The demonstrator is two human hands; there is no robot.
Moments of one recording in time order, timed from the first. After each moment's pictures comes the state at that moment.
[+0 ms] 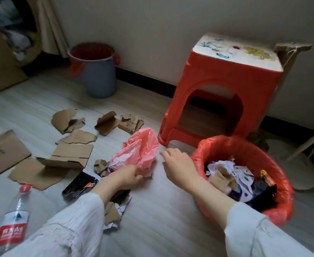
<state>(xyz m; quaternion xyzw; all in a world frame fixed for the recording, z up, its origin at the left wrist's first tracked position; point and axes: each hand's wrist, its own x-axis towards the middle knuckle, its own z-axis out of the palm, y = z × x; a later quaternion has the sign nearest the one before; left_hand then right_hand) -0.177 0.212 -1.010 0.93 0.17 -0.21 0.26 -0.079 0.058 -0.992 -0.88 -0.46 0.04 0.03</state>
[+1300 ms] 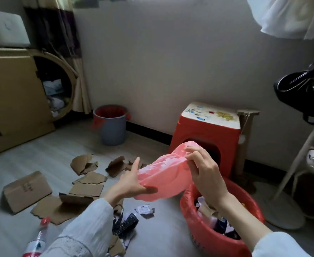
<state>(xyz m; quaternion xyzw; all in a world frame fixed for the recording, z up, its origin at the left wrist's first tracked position) -0.238 0.178 -0.852 0.88 0.24 -0.01 0.41 -0.126 -0.017 -0.817 -0.71 -0.50 -0.30 0.38</state>
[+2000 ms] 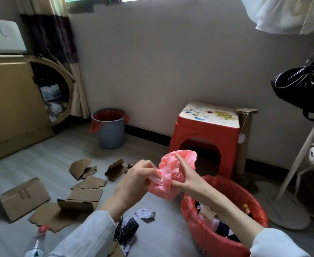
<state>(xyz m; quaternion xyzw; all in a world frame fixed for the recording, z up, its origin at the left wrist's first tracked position) -0.235 0.158 -0.843 0.93 -0.03 0.30 0.22 -0.135 -0.005 -0.824 -0.76 -0.37 0.24 0.47</state>
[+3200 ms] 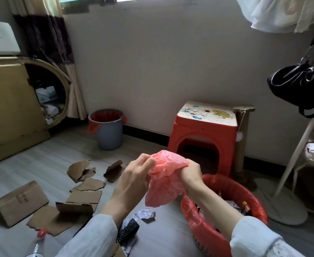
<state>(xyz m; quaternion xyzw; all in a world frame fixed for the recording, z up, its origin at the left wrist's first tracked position) -0.245 0.148 -0.832 0.91 -0.01 0.38 0.18 -0.134 0.028 -0.830 -0.81 -0.08 0.12 0.57</state>
